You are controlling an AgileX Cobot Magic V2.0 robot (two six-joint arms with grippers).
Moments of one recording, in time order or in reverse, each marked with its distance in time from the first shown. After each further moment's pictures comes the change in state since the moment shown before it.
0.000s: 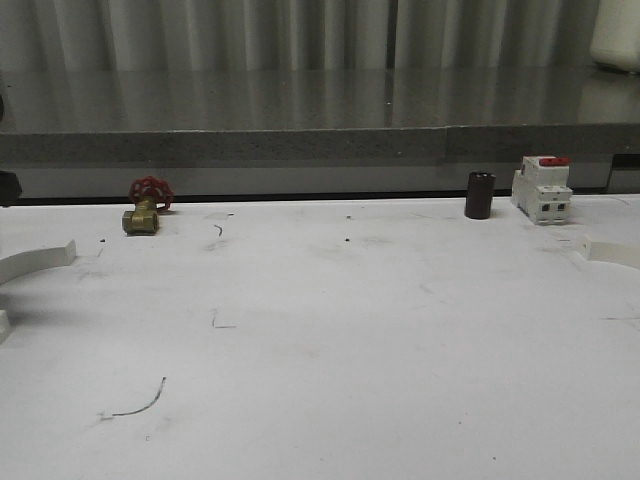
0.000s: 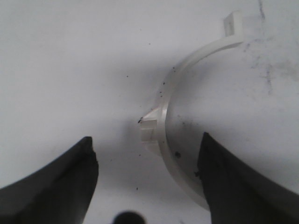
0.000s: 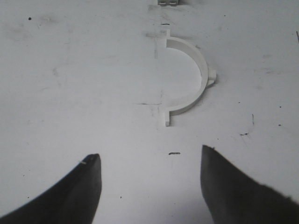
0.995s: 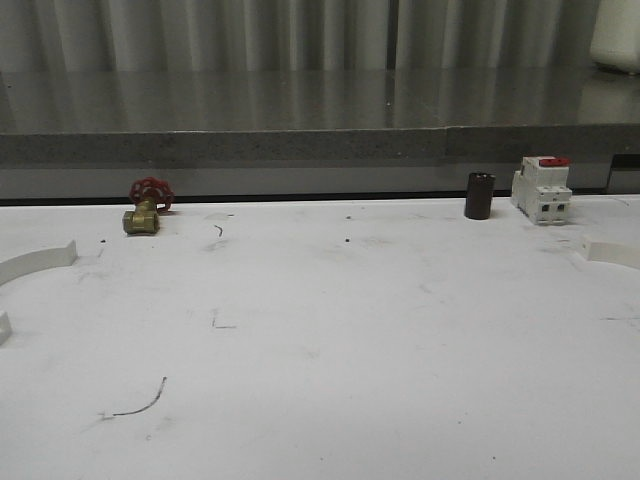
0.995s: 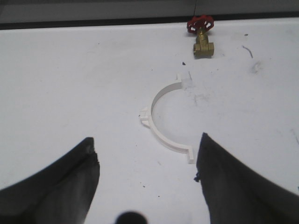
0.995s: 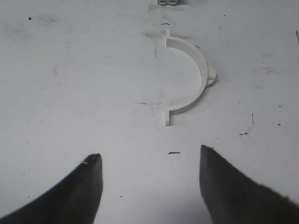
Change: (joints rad) left arm 0.000 -0.939 0.455 -0.040 -0.078 0.000; right arm 0.000 0.000 0.000 0.000 0.000 0.000
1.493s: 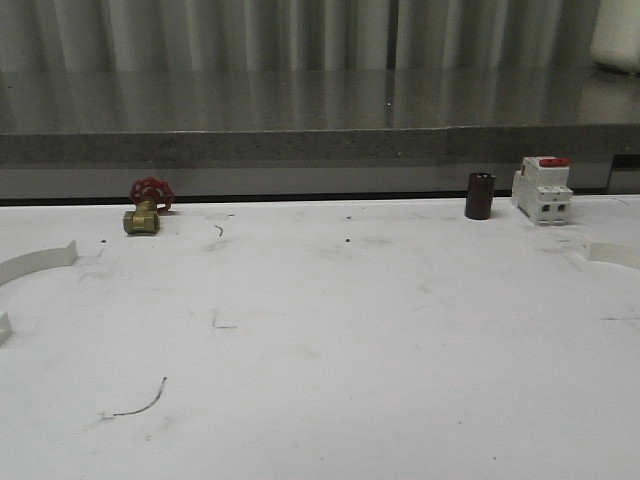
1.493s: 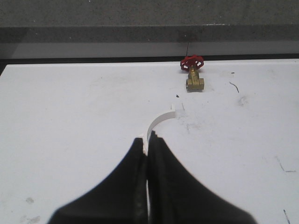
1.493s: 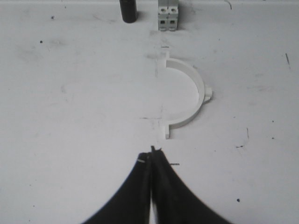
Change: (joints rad) left arm 0.000 -0.226 0.115 -0.047 -0.092 0.000; right arm 0.000 -0.063 0.000 0.000 -0.005 0.000
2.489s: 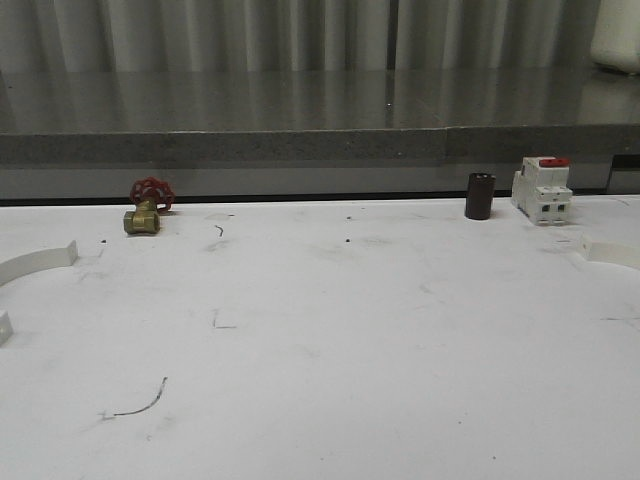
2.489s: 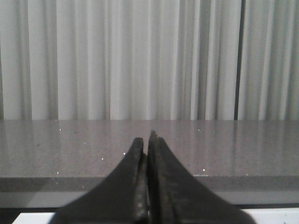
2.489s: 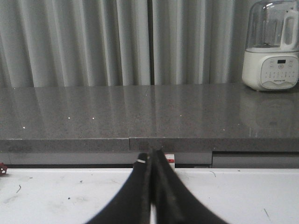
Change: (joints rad) left arm 0.000 -0.605 0.232 -0.006 -0.339 0.000; right arm 0.000 -0.693 0.265 0.000 -0.366 0.000
